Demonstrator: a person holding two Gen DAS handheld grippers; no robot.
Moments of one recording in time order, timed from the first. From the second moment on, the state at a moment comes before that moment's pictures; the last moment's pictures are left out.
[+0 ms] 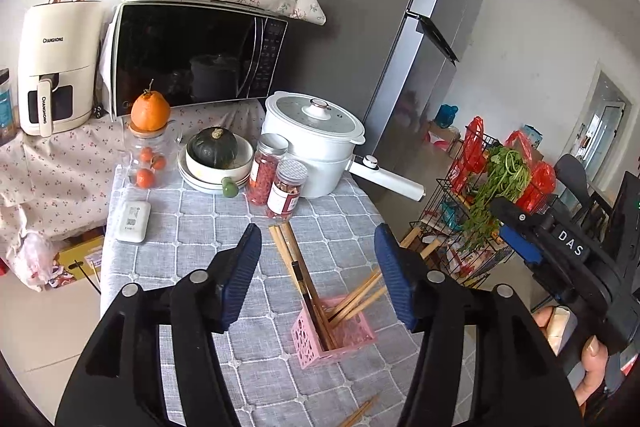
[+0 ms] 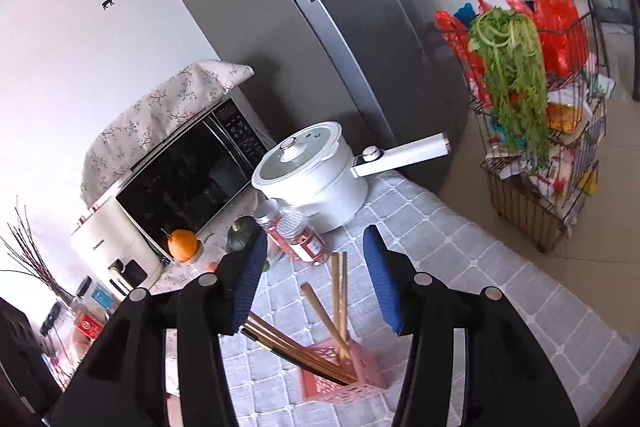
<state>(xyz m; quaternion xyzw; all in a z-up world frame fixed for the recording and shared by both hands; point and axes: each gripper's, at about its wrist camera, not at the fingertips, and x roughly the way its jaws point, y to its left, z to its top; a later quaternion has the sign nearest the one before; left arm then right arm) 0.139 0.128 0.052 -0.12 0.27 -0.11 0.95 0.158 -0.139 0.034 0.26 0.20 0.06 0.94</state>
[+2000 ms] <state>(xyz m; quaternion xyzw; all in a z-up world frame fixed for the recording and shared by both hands) 0.147 -0.006 -0.177 0.13 0.62 -0.22 0.75 0.081 -0.231 -0.137 0.18 0.51 -0.04 0.84</state>
